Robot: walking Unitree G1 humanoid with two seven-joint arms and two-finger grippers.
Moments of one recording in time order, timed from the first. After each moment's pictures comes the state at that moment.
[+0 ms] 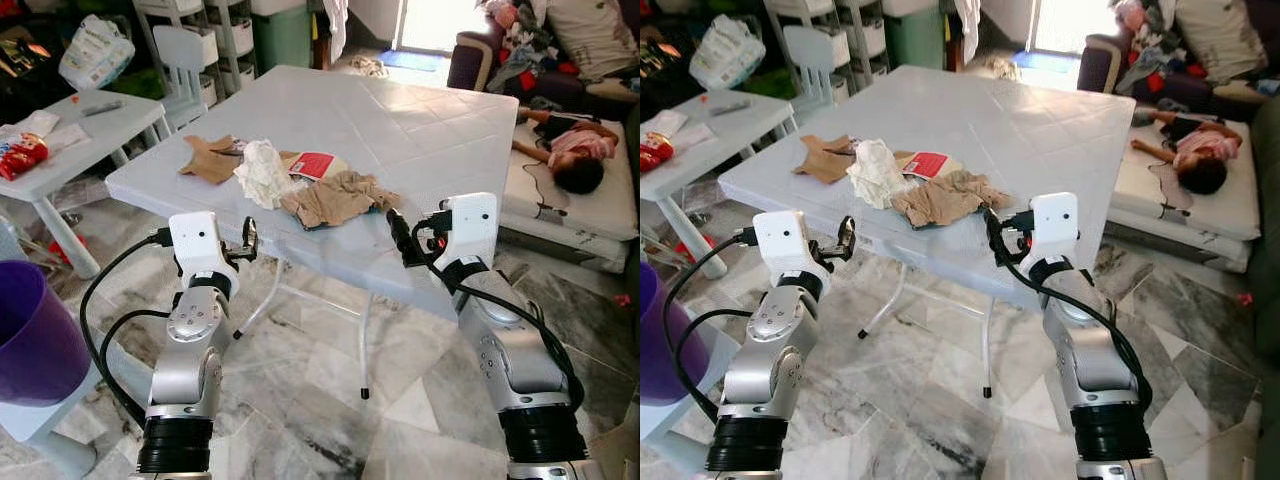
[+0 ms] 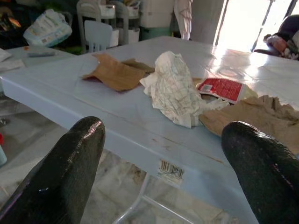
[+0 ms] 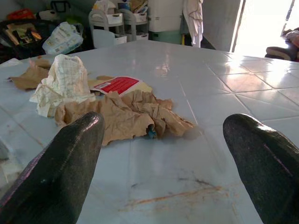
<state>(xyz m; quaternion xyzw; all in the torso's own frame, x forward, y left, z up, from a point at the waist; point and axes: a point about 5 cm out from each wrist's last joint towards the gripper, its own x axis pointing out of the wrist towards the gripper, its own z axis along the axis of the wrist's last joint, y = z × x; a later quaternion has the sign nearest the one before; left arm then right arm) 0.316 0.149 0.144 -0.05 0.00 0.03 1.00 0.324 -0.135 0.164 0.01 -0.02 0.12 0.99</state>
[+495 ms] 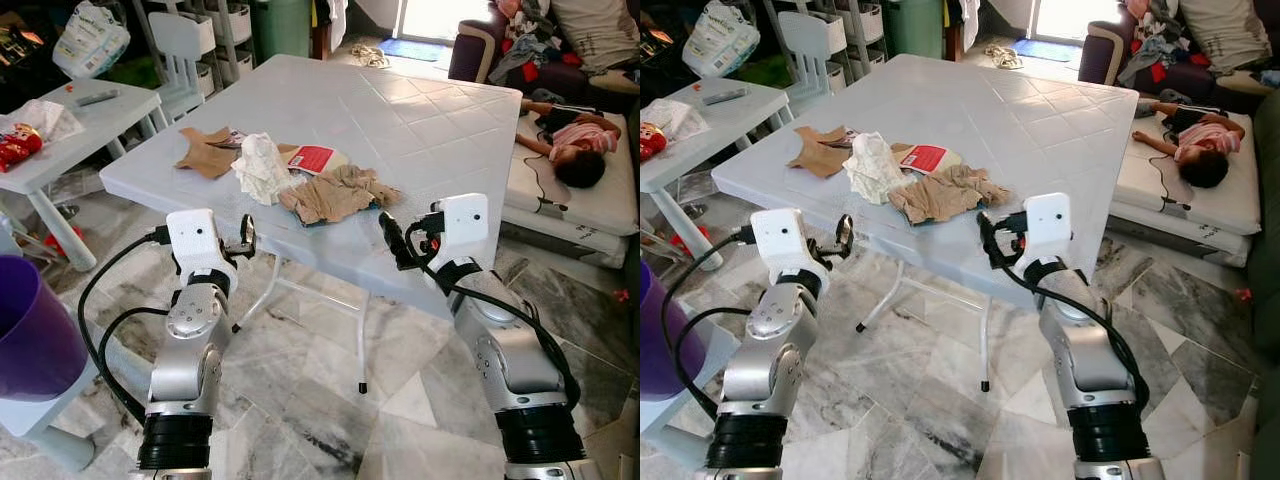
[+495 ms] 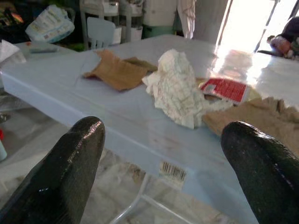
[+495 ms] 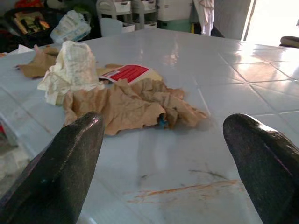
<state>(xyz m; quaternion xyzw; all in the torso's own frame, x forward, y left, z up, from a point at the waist) 0.320 0.149 0.150 -0.05 -0.01 0.03 1.00 0.323 -0.128 0.161 0.01 -0.01 0.14 0.99</state>
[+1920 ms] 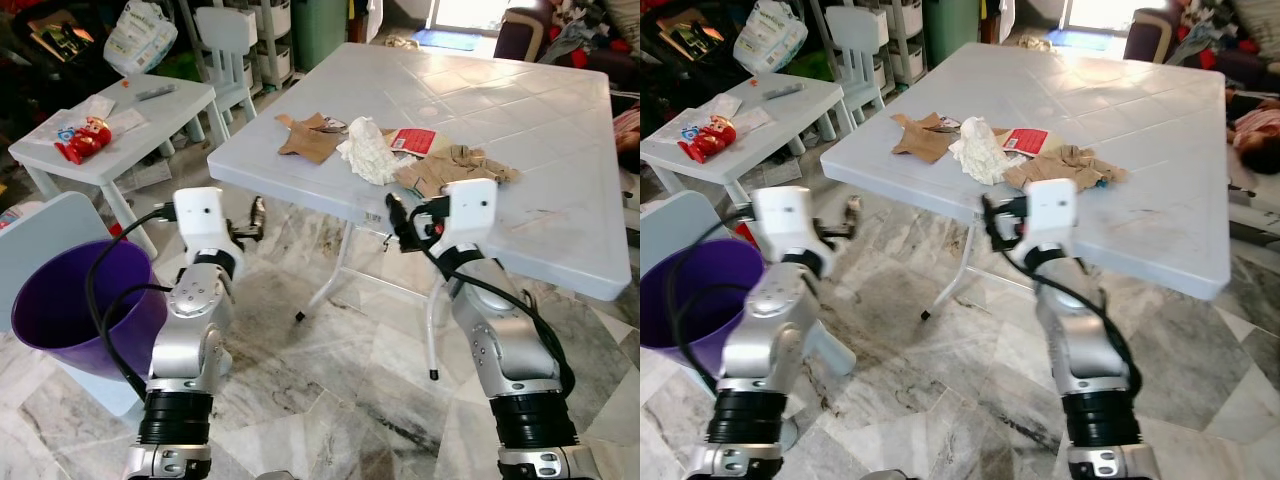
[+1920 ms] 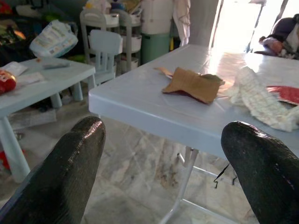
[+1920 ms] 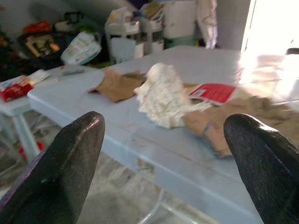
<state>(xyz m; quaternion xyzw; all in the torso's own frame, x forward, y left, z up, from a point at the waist) 0.332 0.143 0.164 -0.04 -0.02 -0.01 1.00 0.332 -0.132 0.176 0.01 -0.05 0.10 0.99</state>
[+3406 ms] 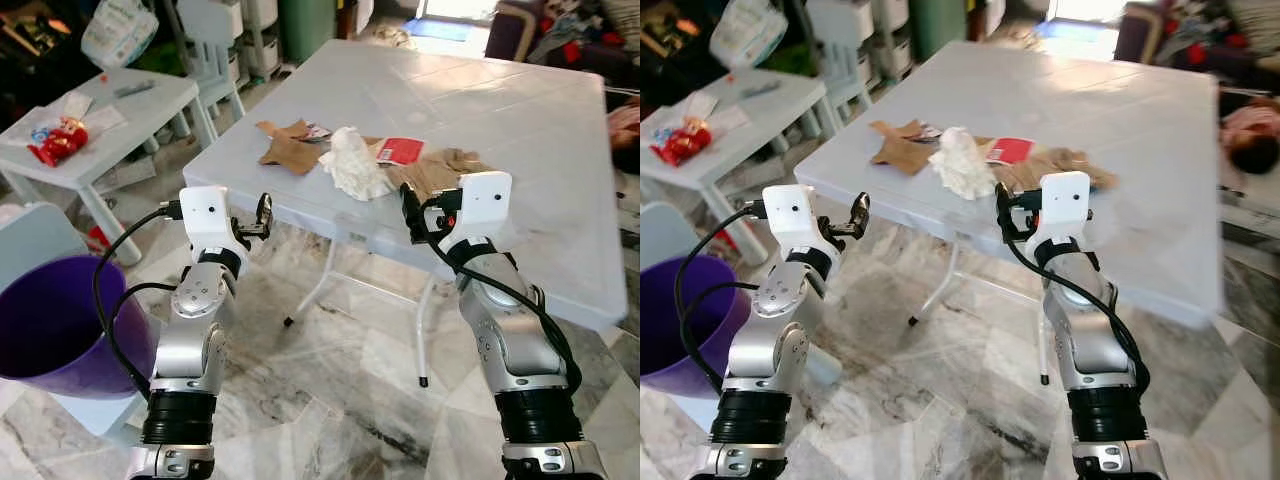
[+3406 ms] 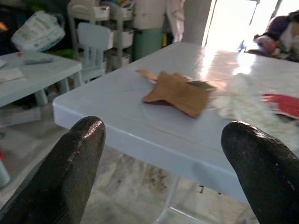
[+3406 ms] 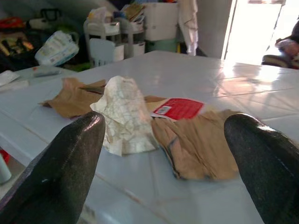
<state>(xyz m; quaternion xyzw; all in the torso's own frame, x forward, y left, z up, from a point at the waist) 0.332 0.139 0.167 -0.06 -0.03 -0.03 1.00 0.335 -0.139 0.183 0.00 -0.07 0.07 0.99</state>
